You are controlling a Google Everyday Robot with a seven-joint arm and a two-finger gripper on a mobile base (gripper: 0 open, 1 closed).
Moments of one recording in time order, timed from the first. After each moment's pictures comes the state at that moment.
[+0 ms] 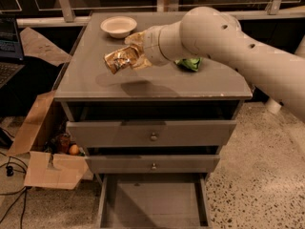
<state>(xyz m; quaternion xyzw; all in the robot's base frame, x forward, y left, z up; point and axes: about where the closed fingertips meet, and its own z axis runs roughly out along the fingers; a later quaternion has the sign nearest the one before) 0.669 0.028 0.914 -0.75 0.42 -0.12 0.49</state>
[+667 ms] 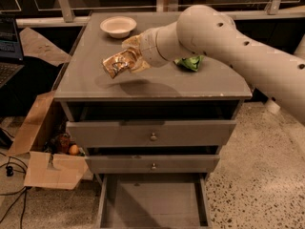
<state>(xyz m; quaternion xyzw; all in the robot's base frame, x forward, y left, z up) 0.669 0.040 0.902 -0.77 0.40 -0.11 0.48</state>
